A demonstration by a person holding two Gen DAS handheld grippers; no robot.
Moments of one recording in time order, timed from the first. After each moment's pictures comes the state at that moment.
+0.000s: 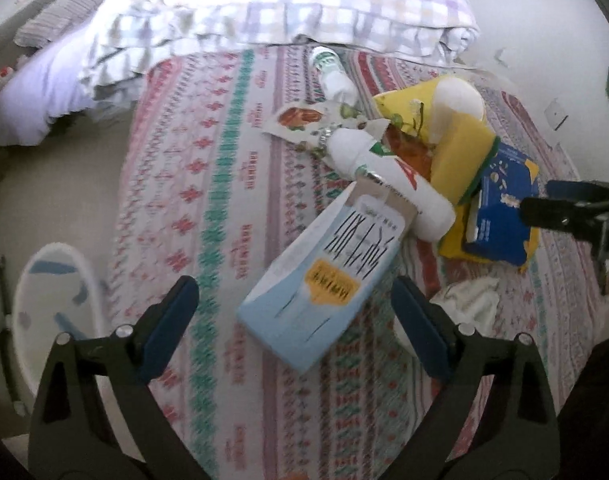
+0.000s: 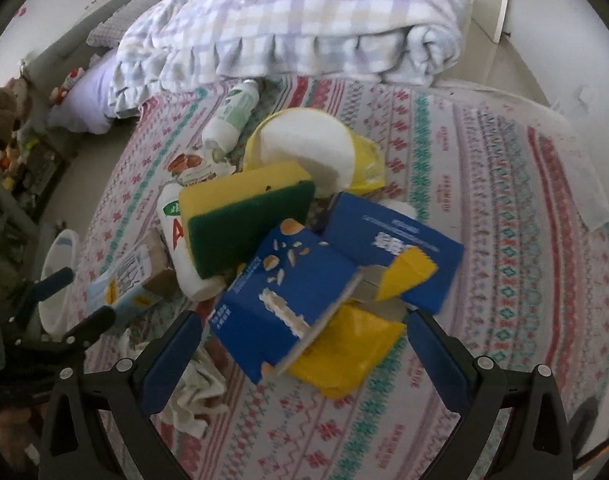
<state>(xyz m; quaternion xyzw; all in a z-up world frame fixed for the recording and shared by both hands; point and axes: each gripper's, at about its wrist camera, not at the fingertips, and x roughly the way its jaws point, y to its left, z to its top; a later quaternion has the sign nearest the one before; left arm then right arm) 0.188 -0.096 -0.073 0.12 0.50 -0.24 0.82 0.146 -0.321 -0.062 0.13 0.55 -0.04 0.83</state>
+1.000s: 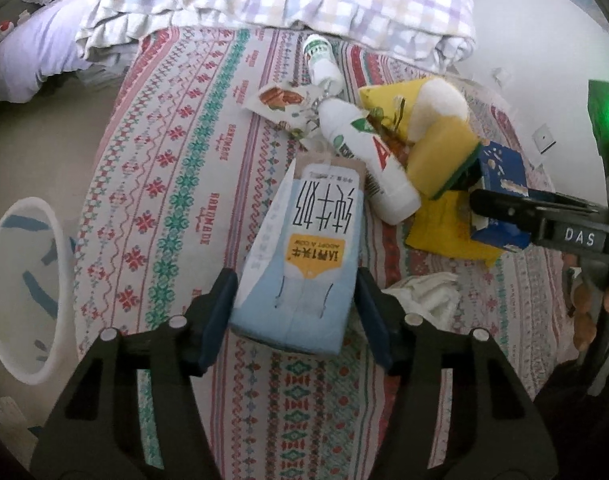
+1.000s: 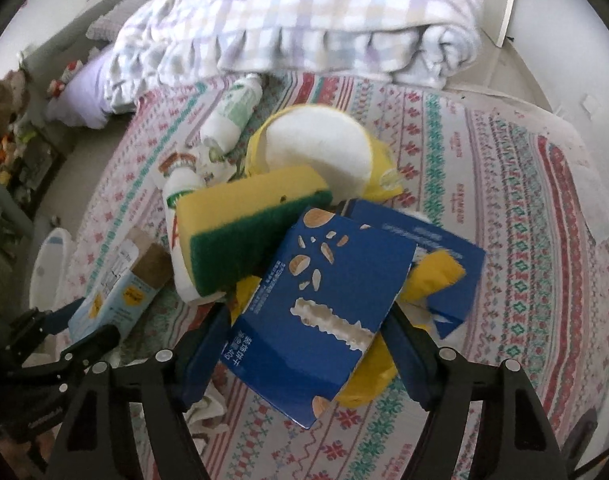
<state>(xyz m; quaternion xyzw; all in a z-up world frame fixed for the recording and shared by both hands) 0.174 -0.097 -0.068 0.05 0.53 -0.24 0.81 0.154 -0.323 -0.069 0.12 0.54 -0.04 0.83</state>
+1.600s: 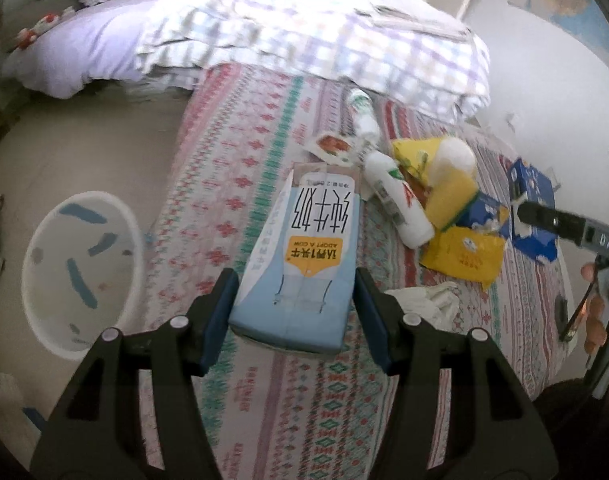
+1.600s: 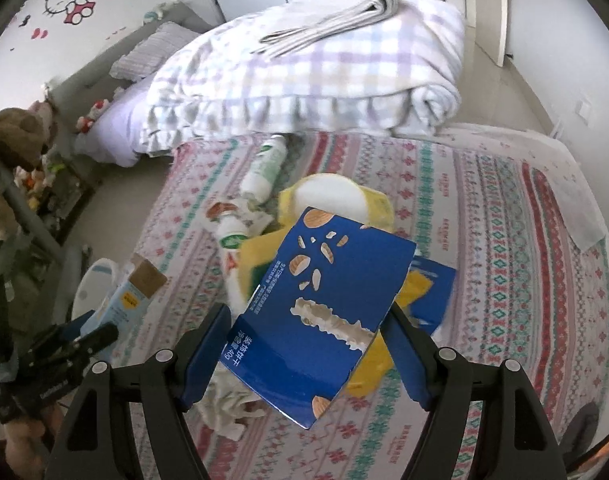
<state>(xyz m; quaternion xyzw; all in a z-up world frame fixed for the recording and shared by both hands) 0.159 -0.034 -0.029 0.00 0.49 -0.19 0.85 0.127 -0.320 -0.011 0.15 0.48 -0.02 0.86</state>
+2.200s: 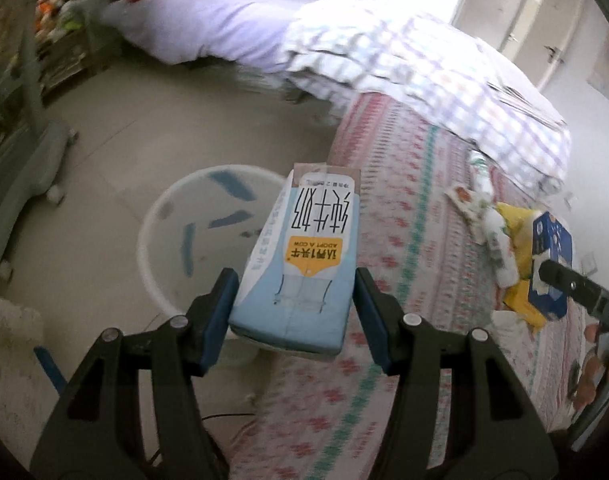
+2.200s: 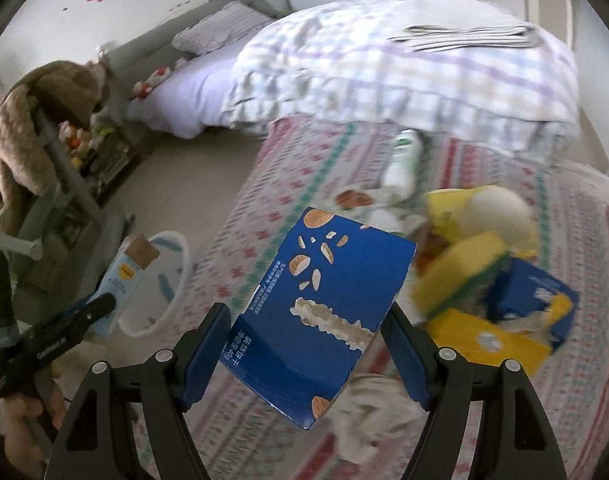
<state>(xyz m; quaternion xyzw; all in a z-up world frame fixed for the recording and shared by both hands) 0.154 0.096 -0.030 -0.08 0.48 -0.04 0.87 0.160 -0.193 -0.015 0.12 0.48 0.08 0.87</state>
